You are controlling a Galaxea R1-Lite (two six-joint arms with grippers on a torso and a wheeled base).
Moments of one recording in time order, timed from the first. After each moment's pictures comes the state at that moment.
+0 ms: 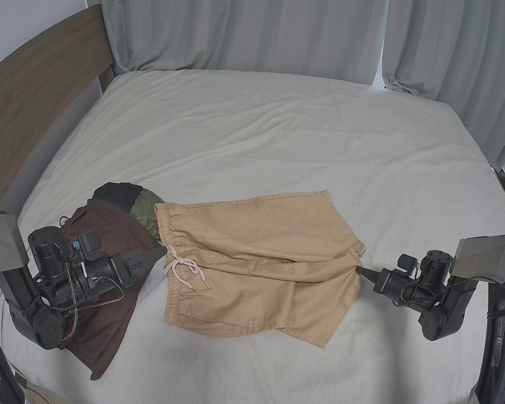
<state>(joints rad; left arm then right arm) -0.10 2.03 -0.33 -1.55 -0.53 -0.44 0.06 2.44 -0.65 -1.53 0.60 0.49</state>
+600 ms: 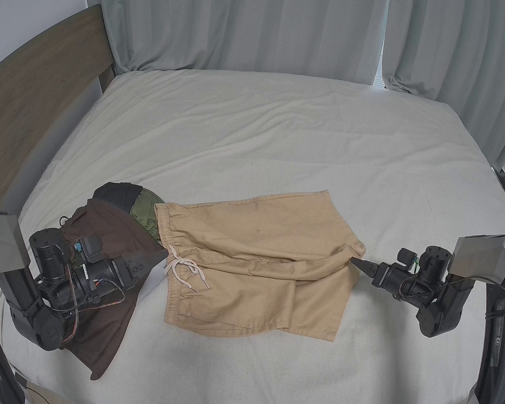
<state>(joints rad) -0.10 2.04 -0.32 -1.55 -0.53 -0.44 0.06 2.45 -0.71 -1.54 0.55 0.47</state>
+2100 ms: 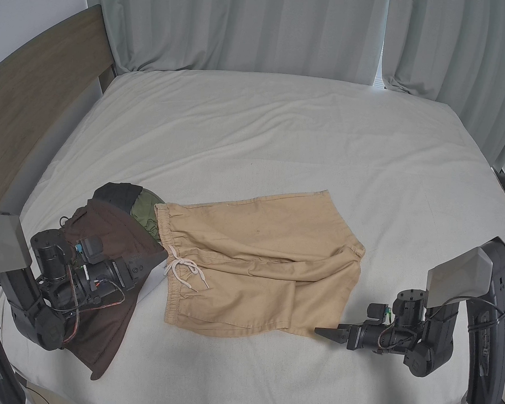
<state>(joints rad) -0.10 2.05 -0.32 -1.55 -0.54 -0.44 0.26 2.51 -0.40 -1.55 0.60 0.38</state>
